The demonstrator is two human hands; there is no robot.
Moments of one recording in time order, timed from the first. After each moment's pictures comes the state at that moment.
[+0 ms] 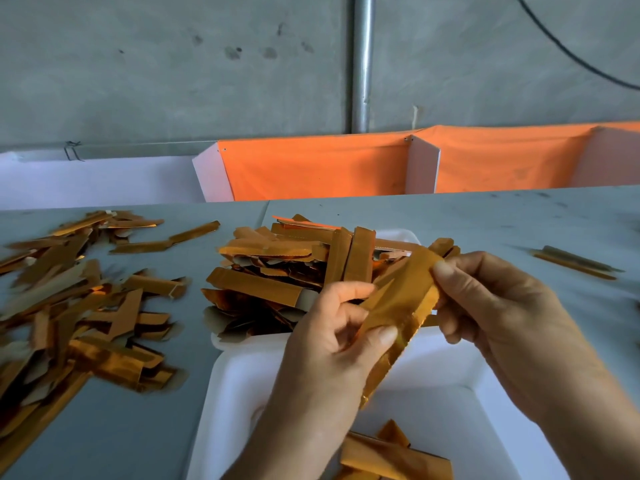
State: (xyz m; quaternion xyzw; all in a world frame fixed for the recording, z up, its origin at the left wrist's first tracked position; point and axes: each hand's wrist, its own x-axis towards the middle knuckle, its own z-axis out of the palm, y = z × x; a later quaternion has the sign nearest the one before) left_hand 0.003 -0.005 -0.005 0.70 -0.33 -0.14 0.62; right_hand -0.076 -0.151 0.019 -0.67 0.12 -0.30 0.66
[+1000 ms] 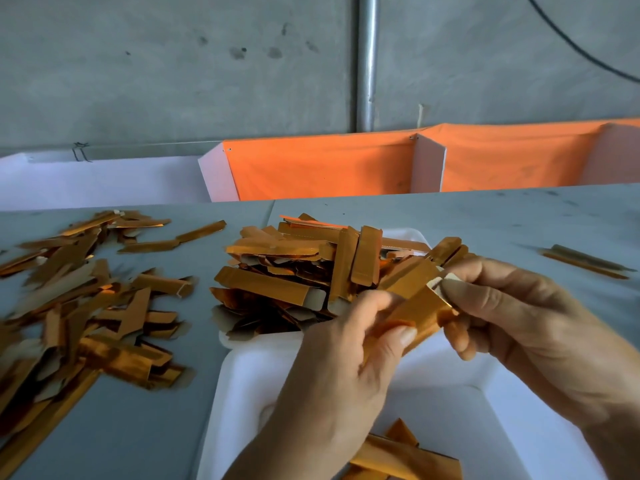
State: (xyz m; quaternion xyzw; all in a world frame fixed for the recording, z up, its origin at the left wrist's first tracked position) left_hand -0.003 0.001 0.007 0.74 -0.45 -0.05 0.51; right_hand -0.086 -0.165 0.025 -0.69 0.00 -0.16 0.70
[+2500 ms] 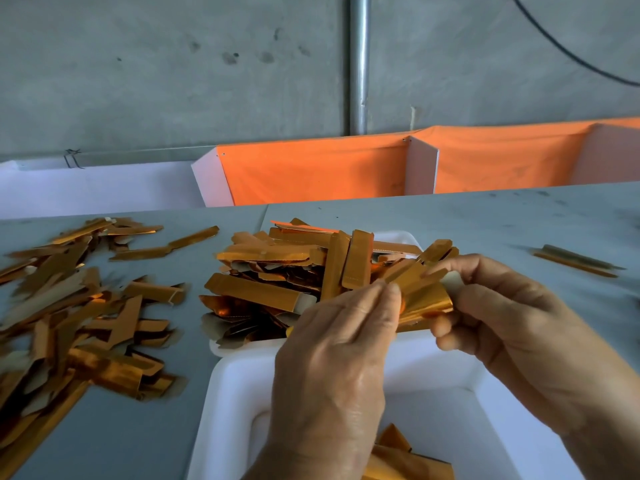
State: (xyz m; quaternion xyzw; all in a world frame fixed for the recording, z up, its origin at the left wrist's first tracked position) left_hand -0.004 -0.010 0.001 0.75 -0.48 0.34 0.30; right_hand -0.086 -0.153 0.028 -0.65 0.06 -0.21 0.73
